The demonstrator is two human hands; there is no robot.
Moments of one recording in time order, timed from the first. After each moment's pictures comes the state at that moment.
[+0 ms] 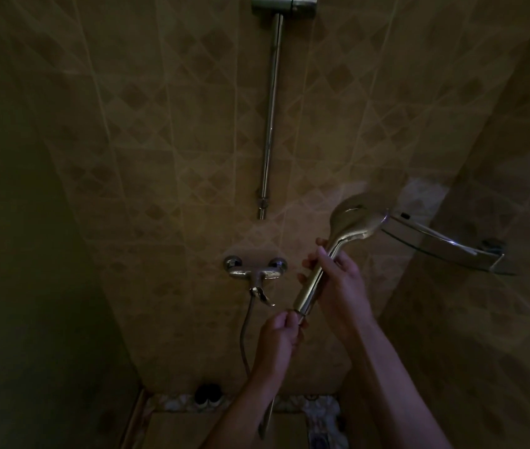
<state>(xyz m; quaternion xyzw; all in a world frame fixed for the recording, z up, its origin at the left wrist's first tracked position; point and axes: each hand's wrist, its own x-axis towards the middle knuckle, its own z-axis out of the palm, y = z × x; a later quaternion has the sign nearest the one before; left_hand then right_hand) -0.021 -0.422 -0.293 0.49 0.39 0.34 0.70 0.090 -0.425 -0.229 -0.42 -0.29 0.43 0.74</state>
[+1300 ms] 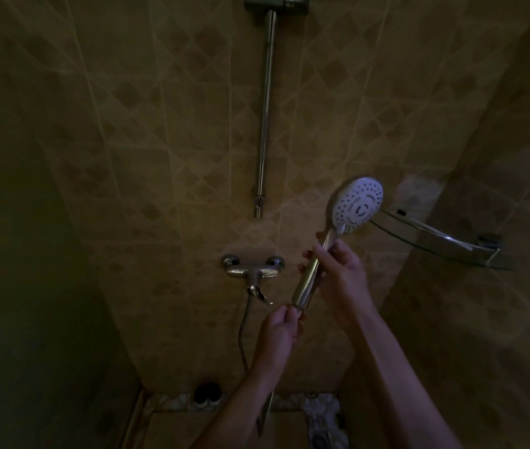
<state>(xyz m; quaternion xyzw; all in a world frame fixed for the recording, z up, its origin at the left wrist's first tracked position) -0.014 -0.419 -0.297 0.54 0.39 0.33 0.67 0.102 -0.428 -0.221 -0.44 -0.32 0.41 0.73</state>
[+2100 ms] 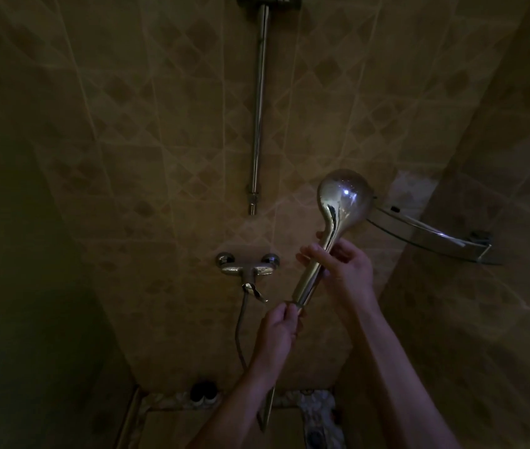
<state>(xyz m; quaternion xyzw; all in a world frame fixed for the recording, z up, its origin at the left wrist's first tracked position) -0.002 -0.418 -0.310 0.54 0.37 0.34 0.67 0.108 -0.440 -0.216 -0.49 -0.33 0.34 0.73</state>
